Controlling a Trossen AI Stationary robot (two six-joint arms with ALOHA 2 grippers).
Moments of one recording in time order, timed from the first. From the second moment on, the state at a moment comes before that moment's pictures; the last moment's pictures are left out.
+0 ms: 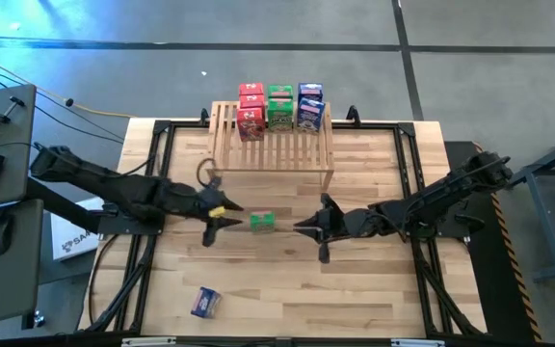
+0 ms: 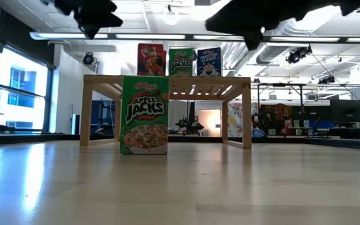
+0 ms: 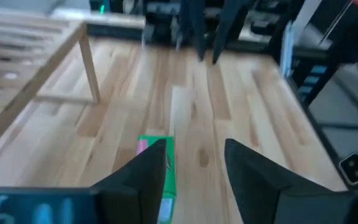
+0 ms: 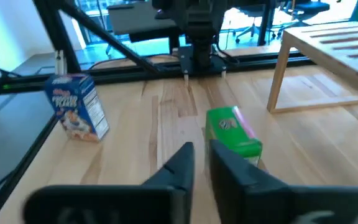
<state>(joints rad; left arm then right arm) -0.26 0.96 0.66 -0.12 -0.22 -0.20 0.34 1.42 0.71 0.43 0.37 0.17</state>
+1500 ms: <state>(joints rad) -0.21 0.57 0.39 -0.03 -0.23 -0.09 0.07 2.02 1.66 -0.62 0.05 0.08</state>
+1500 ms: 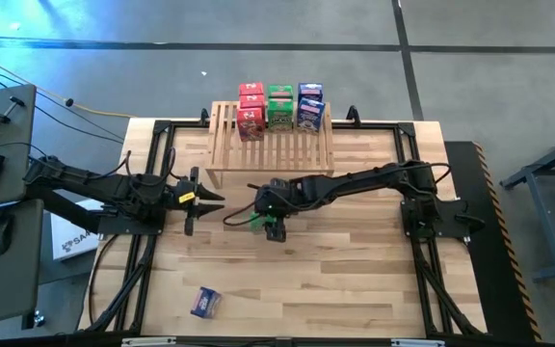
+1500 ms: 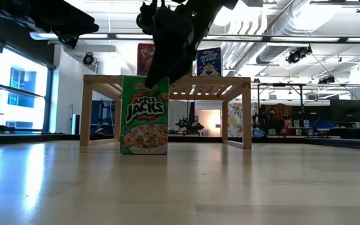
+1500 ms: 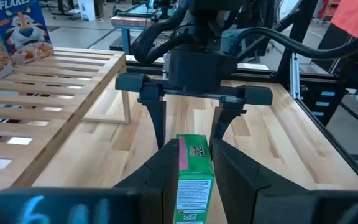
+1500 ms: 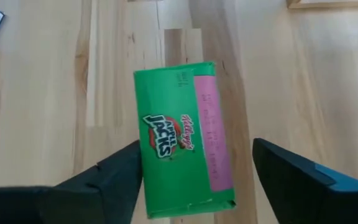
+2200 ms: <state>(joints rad) -0.20 0.58 0.29 0.18 -0.24 -0.10 0.07 2.05 1.65 -0.61 0.00 0.09</state>
